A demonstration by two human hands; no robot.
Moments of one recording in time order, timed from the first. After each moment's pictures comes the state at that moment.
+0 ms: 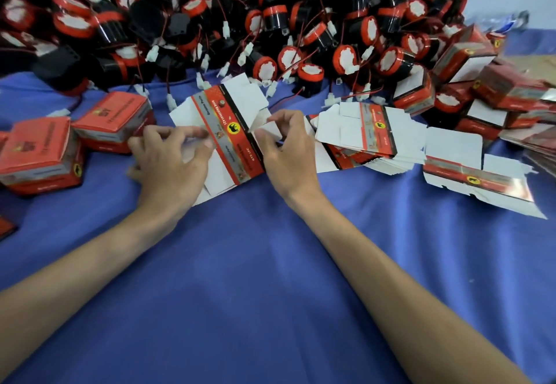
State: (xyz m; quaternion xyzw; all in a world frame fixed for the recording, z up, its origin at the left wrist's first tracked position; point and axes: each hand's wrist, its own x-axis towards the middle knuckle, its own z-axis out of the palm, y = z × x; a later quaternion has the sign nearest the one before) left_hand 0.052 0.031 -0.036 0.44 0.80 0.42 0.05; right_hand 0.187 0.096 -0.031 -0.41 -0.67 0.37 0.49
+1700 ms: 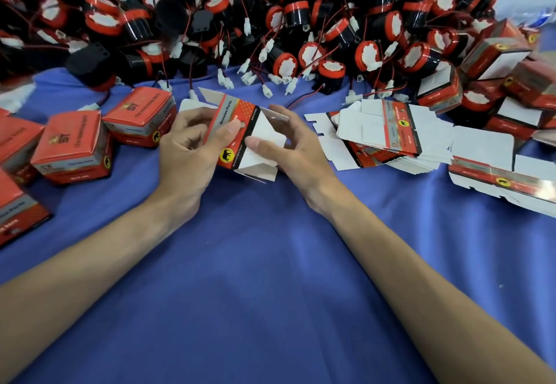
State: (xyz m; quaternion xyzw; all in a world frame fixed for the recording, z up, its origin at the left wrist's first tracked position) left_hand 0.048 0.028 -0.031 0.42 0.59 0.66 0.21; right_hand 0.185 0.093 -0.030 -0.35 -0.64 0.57 0.38
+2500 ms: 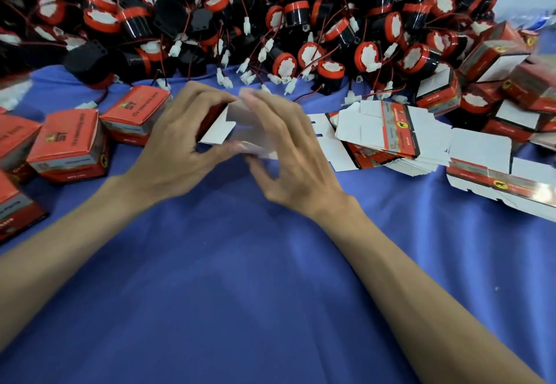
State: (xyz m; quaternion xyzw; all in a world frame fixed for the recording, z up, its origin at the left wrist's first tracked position) left_hand 0.018 0.026 -0.009 0.75 0.53 0.40 -0.07; right_hand 0.187 0.083 -0.024 -0.15 -0.86 0.04 0.49
